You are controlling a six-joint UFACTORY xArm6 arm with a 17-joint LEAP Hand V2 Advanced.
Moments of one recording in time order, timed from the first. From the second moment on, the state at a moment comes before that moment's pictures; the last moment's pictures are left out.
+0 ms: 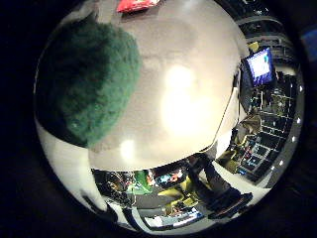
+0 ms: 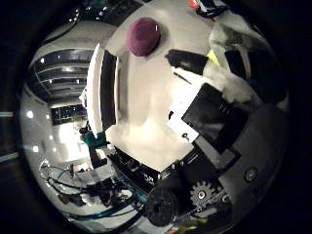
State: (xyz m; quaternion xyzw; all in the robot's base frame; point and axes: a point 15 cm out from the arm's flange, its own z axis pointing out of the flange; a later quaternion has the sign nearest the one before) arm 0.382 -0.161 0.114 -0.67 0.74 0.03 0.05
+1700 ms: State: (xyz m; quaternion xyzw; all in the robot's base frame) arm 0.453 0.328 0.368 -0.85 0.48 -0.04 0.22
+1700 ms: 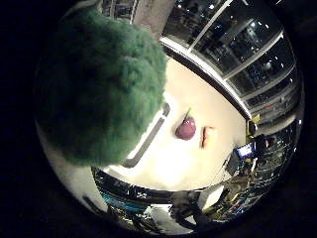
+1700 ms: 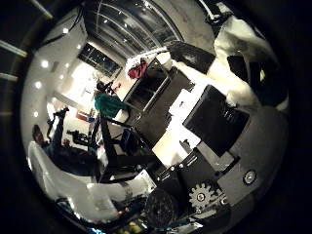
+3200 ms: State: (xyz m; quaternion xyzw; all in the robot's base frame) arm 0.479 -0.122 0.223 -0.81 0.59 -0.04 -0.03
